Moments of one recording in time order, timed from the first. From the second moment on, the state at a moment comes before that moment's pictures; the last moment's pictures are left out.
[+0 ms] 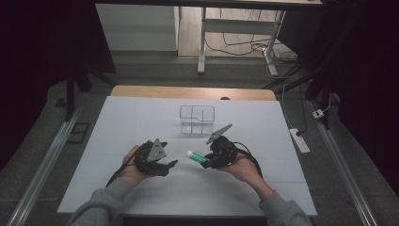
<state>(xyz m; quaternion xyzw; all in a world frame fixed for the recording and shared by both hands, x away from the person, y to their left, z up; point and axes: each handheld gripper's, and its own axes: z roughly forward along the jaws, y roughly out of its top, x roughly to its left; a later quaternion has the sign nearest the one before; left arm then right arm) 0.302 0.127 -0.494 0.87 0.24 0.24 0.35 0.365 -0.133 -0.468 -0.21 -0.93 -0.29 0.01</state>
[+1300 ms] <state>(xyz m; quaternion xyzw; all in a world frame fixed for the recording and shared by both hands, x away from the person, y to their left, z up) 0.304 0.070 -0.507 0.92 0.09 0.25 0.29 0.358 -0.126 -0.459 -0.20 -0.92 -0.33 0.01</state>
